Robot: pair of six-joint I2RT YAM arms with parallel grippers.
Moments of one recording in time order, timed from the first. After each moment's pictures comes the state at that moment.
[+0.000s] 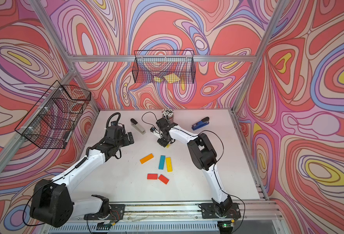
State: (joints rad) left arm -0.27 1.29 0.87 -0.32 -0.26 -0.46; right arm 0.62 2.26 1.81 -0.73 -0.08 -0.45
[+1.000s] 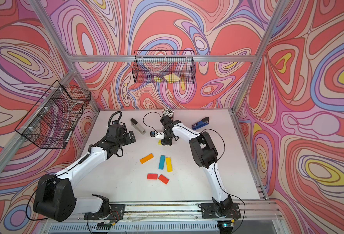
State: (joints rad) left arm -0.27 1.35 0.91 -0.31 -0.23 -0.50; right arm 0.56 2.30 1.85 -0.79 -0.24 -0.90
